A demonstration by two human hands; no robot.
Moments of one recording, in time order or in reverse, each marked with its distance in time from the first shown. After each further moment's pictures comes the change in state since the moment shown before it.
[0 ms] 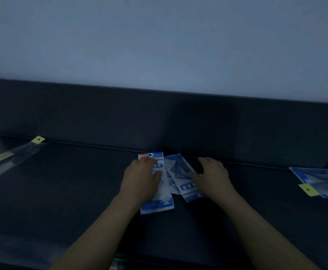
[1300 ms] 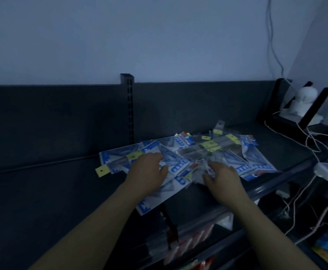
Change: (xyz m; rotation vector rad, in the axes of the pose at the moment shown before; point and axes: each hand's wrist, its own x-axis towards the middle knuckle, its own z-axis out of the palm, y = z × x) left_hand -0.030 0.480 0.213 -0.210 -0.343 0.519; right_hand -0.185 0.453 -0.226 -0.179 0.253 0.471
